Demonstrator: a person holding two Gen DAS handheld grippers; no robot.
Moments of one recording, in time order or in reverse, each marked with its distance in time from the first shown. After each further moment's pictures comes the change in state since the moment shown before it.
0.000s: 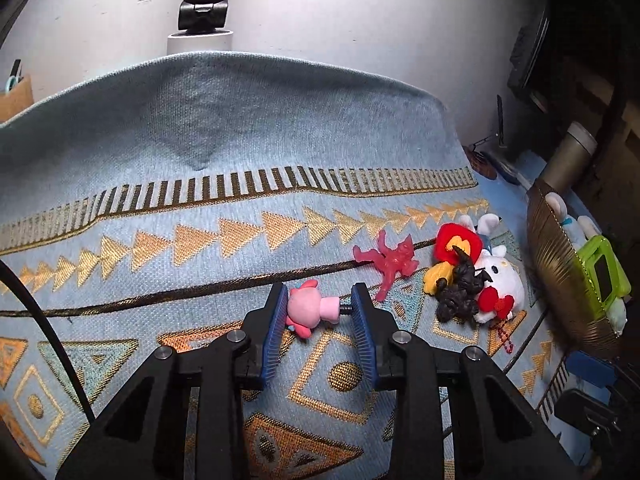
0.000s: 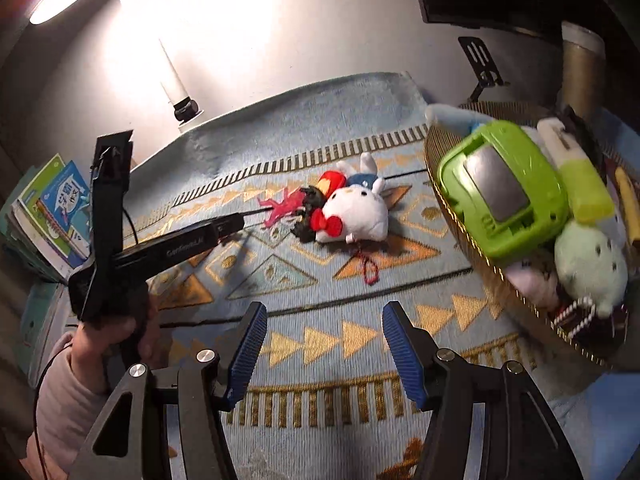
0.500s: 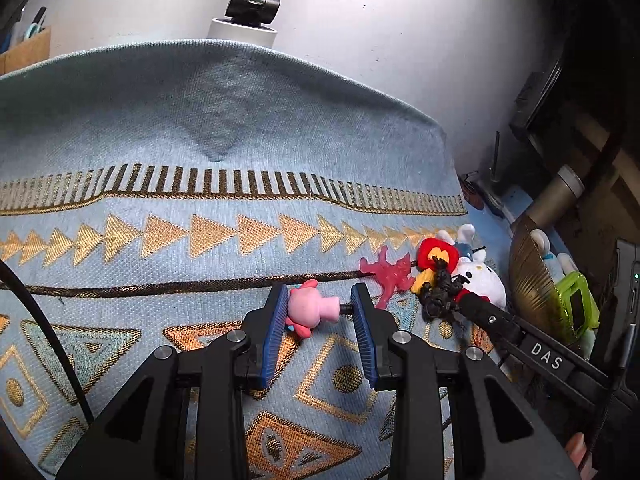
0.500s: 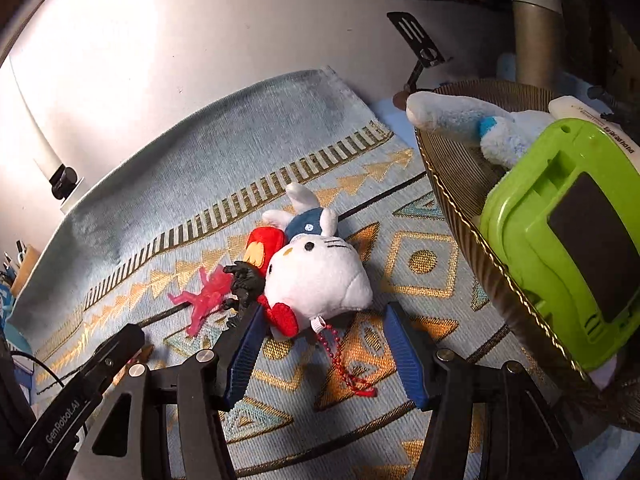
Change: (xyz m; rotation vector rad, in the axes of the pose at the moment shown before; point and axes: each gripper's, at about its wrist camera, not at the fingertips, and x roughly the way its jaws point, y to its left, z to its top) left arm -0.006 0.027 -0.001 -0.114 -0.021 -0.089; right arm 0.079 -0.015 0.052 0.290 -0.047 -0.198
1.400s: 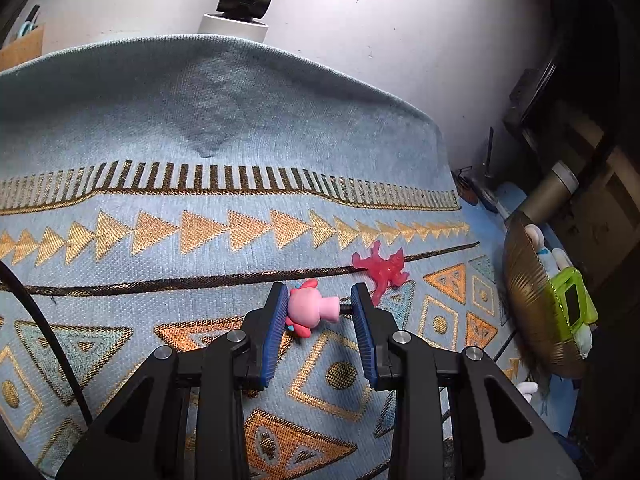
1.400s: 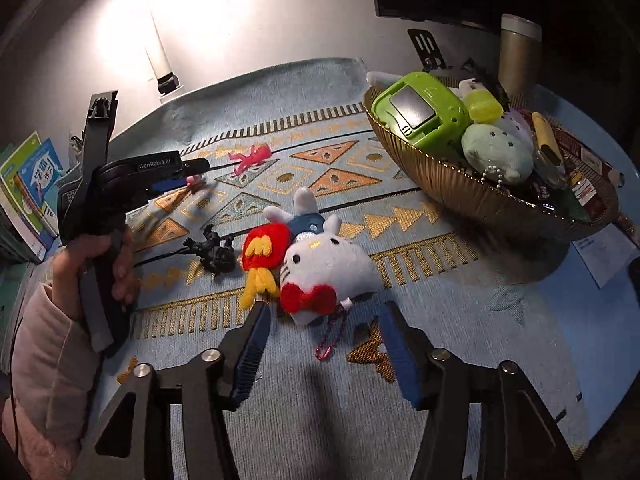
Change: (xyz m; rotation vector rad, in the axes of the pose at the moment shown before) left arm 0.005 -0.007 -0.001 0.011 0.015 -0.020; right arm -0.138 -0.043 -0.095 -0.275 0.038 0.063
